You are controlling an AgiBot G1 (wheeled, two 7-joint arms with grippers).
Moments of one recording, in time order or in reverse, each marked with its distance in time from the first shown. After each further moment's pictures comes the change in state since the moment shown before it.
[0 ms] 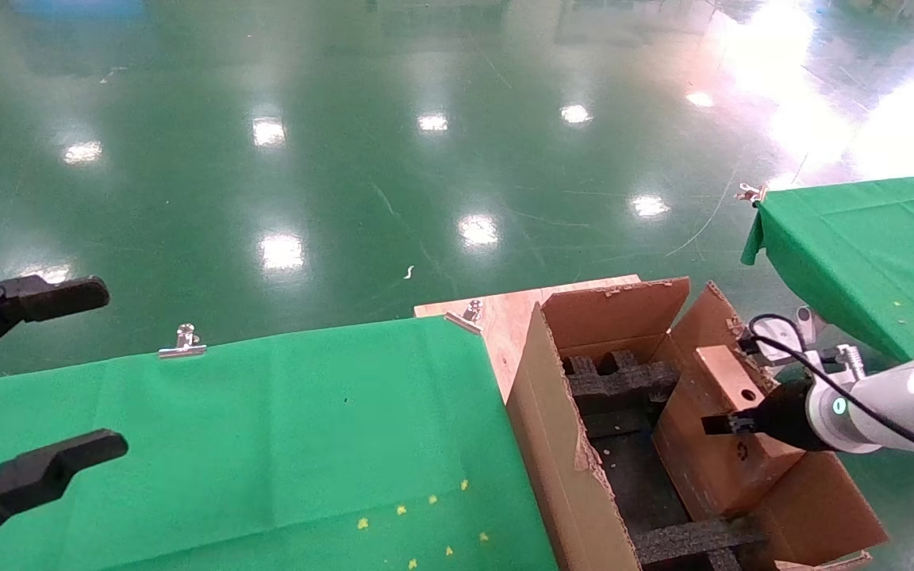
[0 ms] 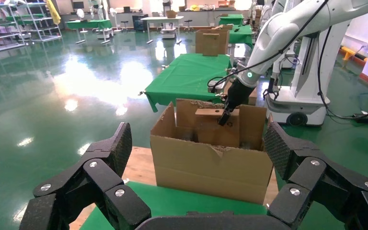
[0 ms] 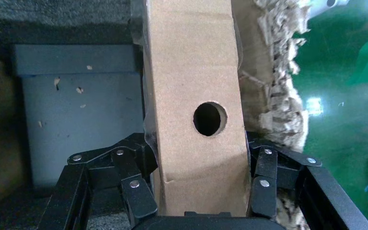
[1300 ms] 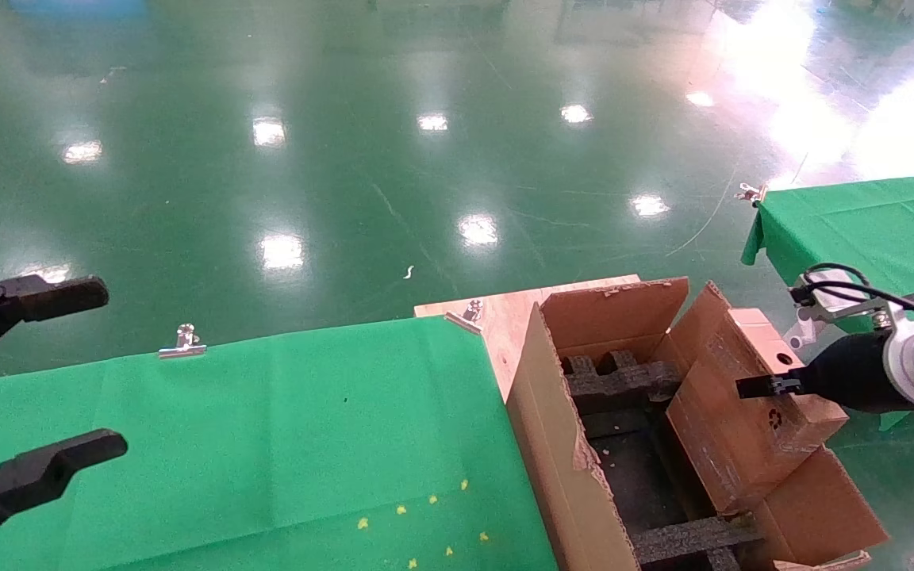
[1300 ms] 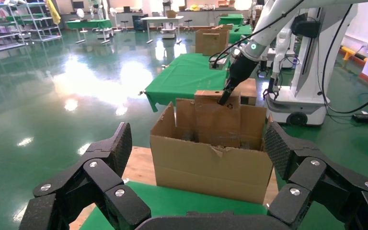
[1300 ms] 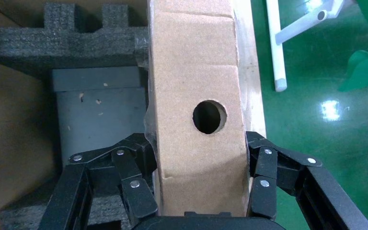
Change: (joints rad) left arm 0.000 0.000 0.000 0.000 0.000 0.000 0.000; right arm 0.202 0.126 0.086 0.028 0.212 -0.166 -0.265
